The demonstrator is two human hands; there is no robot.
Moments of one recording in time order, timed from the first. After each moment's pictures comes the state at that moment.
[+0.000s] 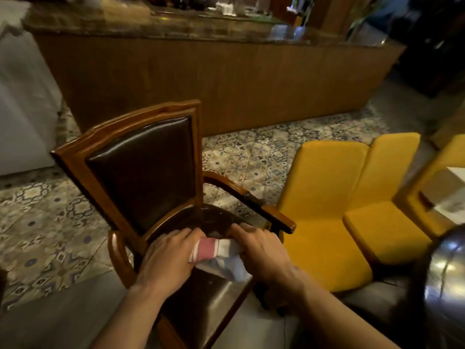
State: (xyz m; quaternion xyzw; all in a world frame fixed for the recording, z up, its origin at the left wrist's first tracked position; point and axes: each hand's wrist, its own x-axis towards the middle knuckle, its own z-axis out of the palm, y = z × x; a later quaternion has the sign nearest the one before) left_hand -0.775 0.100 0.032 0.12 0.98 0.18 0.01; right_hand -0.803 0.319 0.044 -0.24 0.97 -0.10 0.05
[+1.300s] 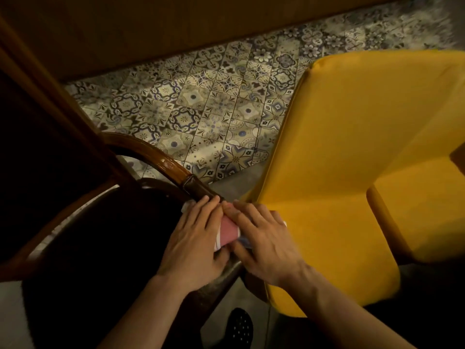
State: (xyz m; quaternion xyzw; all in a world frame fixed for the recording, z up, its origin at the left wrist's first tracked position) left_hand -1.032 0.353 -0.202 0.19 0.96 0.14 0.13; right_hand -1.032 0.542 -0.187 -0.21 0.96 -0.16 0.11
